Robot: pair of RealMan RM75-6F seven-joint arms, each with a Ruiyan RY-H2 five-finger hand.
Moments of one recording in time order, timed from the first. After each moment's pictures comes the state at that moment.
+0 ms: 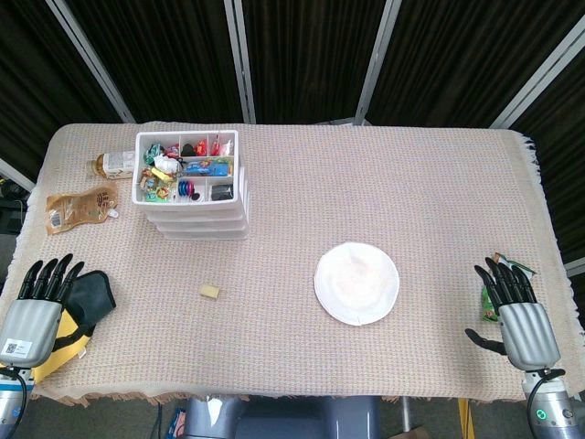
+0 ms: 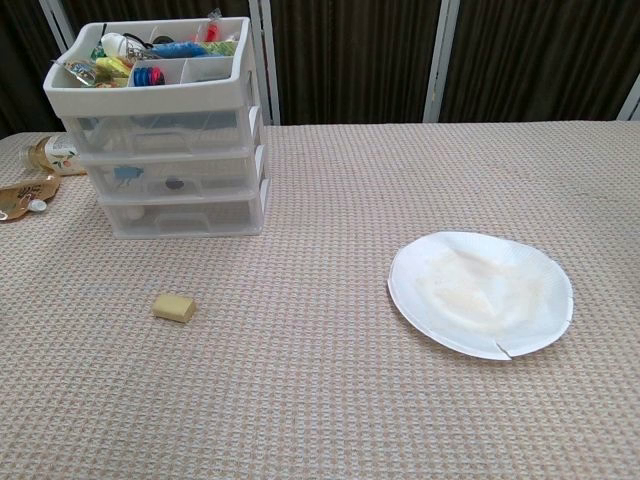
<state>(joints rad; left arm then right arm) -0.09 -1.19 0.00 -1.65 1.58 1.51 0.29 0.10 -1.19 0.04 -1.56 -1.59 1.51 -0.02</state>
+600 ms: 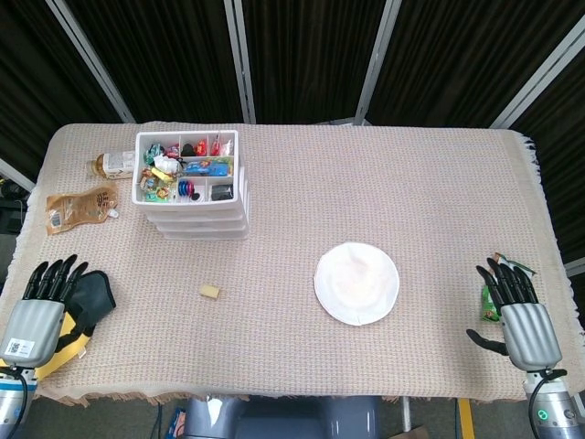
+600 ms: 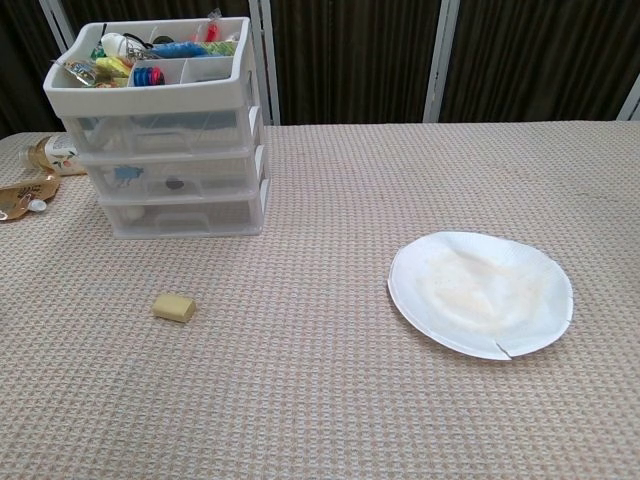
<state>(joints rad) -0.09 -1.19 0.00 -1.68 1.58 1.50 0.25 0.10 -1.19 0.04 -1.57 -1.58 1.51 -0.01</state>
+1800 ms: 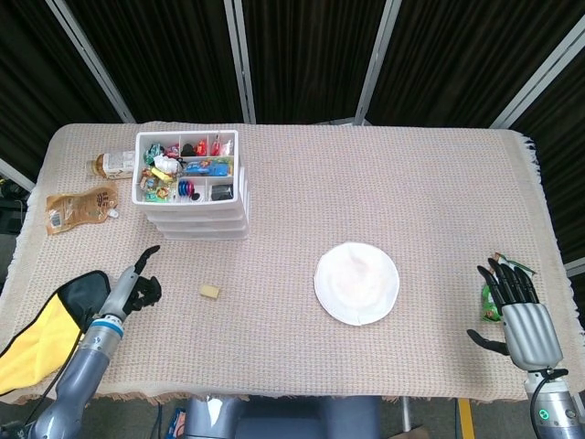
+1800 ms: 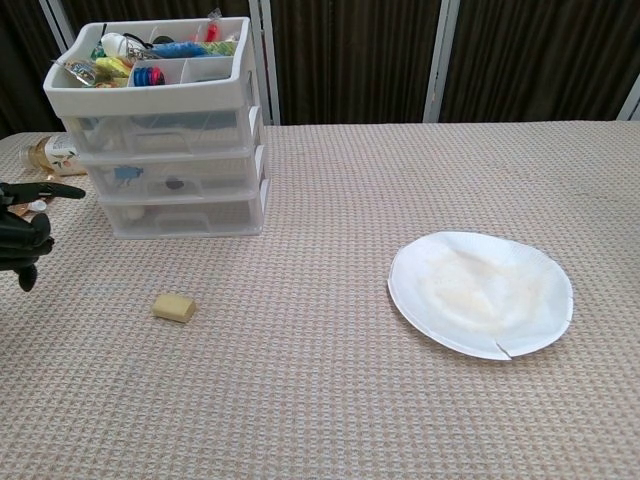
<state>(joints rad) -0.41 -1.30 -0.29 -1.98 0.64 1.00 -0.02 0.10 -1.18 0.04 -1.57 -1.58 1.50 0.00</state>
